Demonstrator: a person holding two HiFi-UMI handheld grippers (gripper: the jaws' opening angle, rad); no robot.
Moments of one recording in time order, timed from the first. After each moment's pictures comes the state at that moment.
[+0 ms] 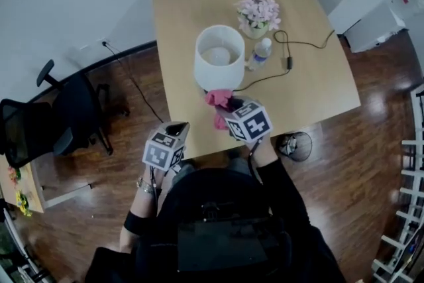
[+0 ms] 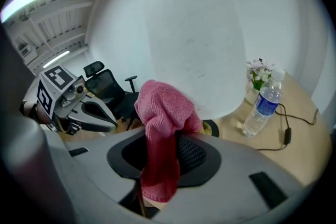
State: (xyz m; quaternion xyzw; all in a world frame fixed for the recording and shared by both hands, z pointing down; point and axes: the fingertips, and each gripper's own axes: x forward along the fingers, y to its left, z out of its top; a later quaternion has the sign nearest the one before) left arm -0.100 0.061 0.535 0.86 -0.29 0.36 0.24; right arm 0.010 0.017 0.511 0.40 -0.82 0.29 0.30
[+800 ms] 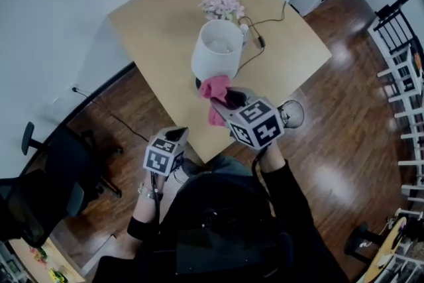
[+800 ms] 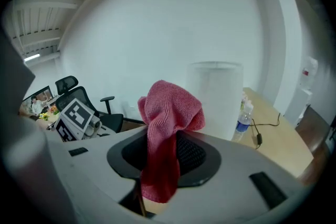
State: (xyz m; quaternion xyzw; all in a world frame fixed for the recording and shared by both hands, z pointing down) left arm -0.165 0.044 0.538 0.91 -0.12 0.35 0.18; right arm -0.060 0.024 0.398 0.57 -0.75 0.24 0.23
